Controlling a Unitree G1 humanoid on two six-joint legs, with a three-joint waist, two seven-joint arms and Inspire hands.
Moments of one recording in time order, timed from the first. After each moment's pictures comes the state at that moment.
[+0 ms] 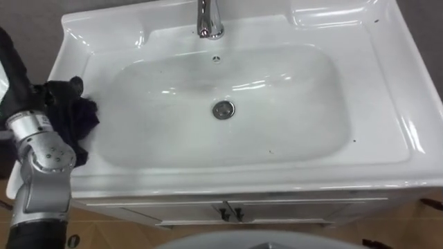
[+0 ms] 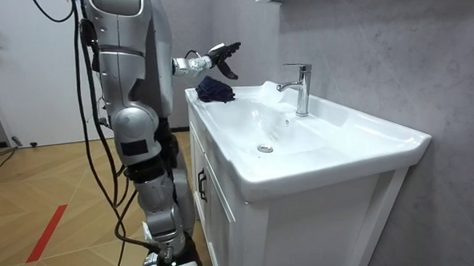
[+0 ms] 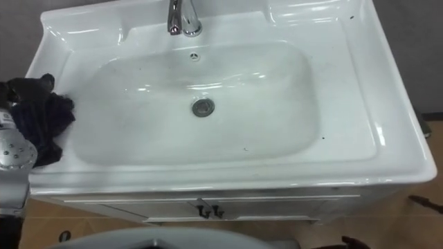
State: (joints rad) left arm 0.09 0.37 0.22 0.10 0.26 -0.02 0.49; right arm 0.12 -0.32 -0.10 1.28 0.07 0.04 0.03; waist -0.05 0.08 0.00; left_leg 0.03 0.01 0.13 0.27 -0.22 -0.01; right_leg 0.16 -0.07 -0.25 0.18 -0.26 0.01
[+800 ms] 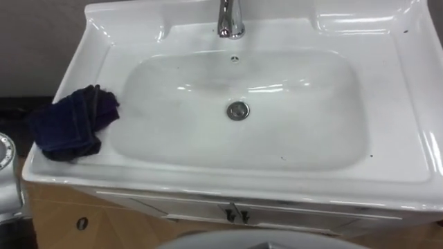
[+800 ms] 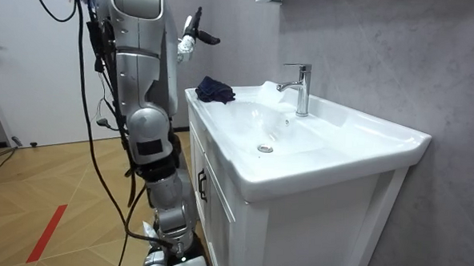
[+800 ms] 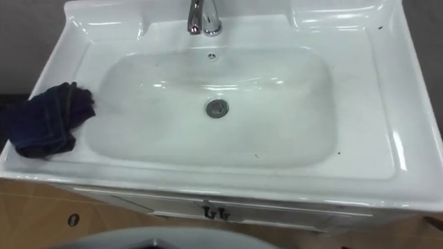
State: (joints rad) left arm 0.15 0.38 0.54 0.06 0.11 -0.10 0.72; right arm 0.17 -0.31 -0.10 1.27 0.05 0.05 0.00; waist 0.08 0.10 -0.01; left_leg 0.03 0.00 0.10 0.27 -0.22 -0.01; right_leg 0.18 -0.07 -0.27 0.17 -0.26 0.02
